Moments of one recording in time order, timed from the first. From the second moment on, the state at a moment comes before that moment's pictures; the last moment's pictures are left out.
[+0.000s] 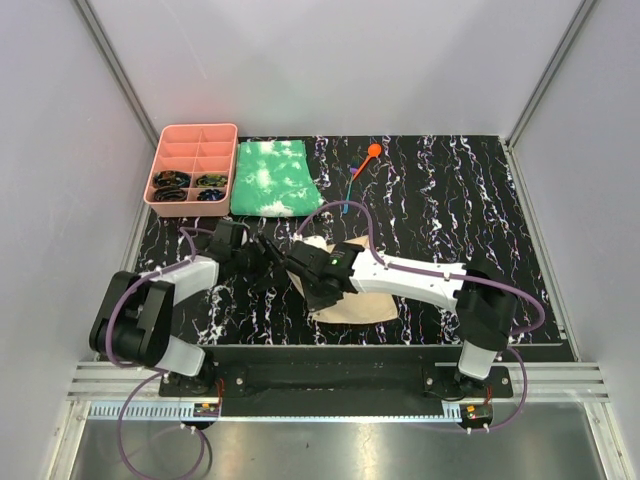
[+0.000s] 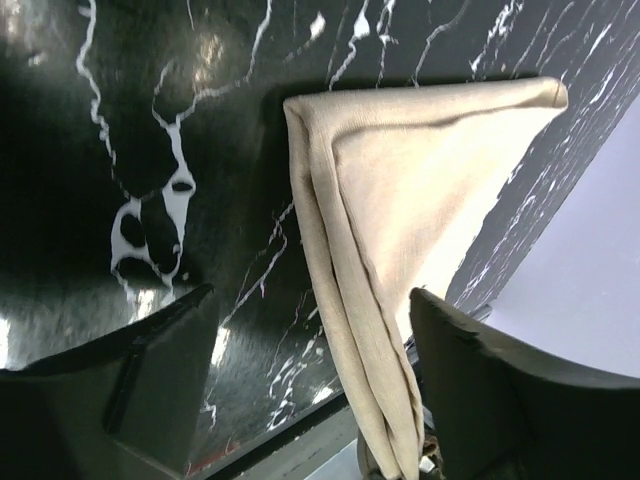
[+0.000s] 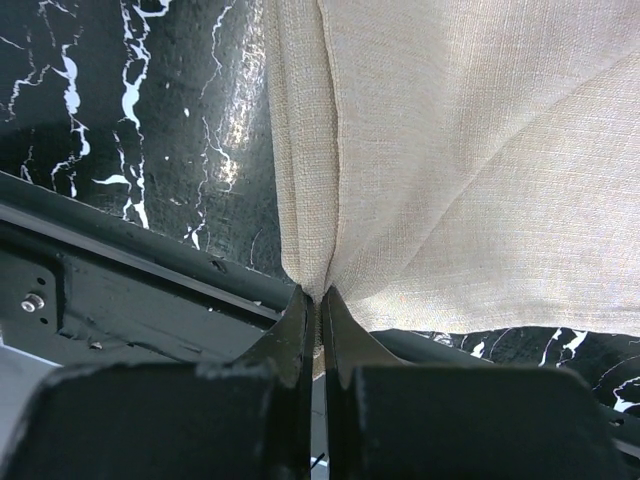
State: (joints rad) left arm -0.26 1.43 0.60 -0.12 0.46 -0.97; right arm 1.14 1.77 1.39 -0.81 0.14 0.78
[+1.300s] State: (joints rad) left arm 0.04 0.96 0.92 -0.70 0.29 -0.69; right arm 1.26 2.00 1.80 -0.57 -0.19 0.66
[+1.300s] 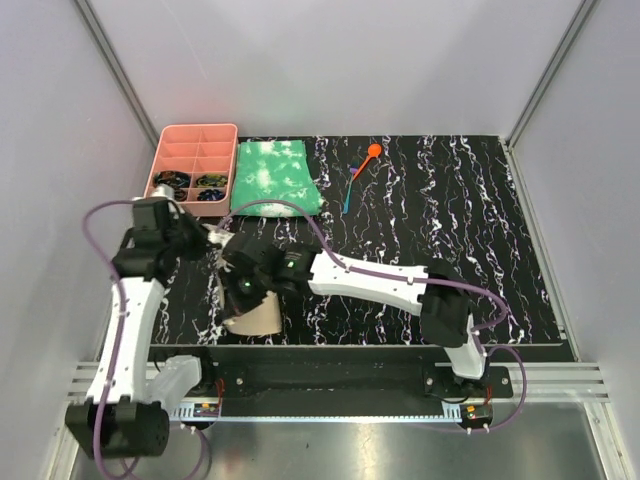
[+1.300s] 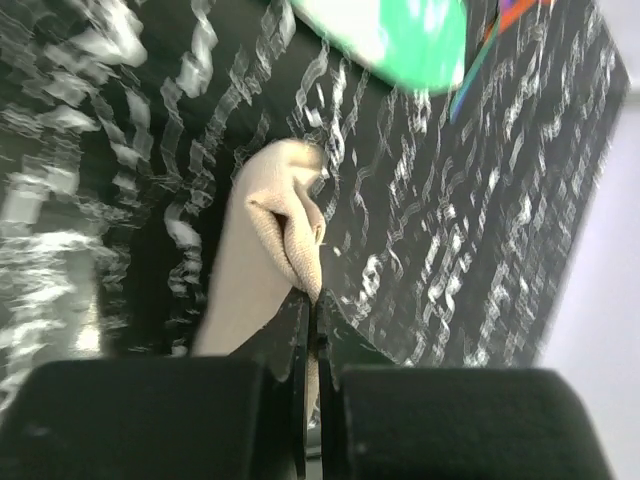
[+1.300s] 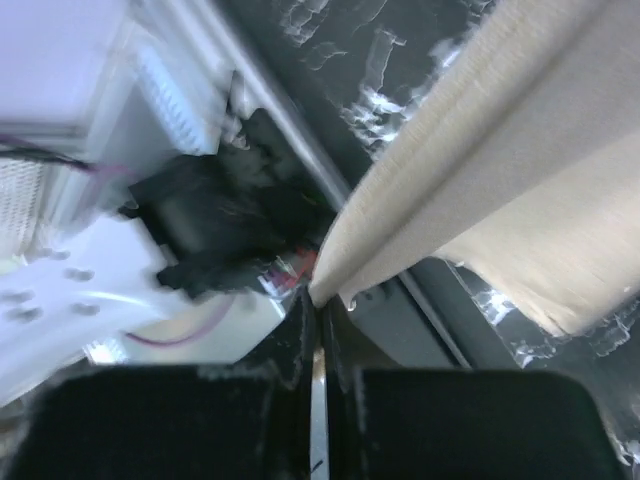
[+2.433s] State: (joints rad) left arm -0.61 1.81 1.24 -0.54 0.08 -0.74; right arm 0.89 1.57 0.52 0.37 -0.46 0.96
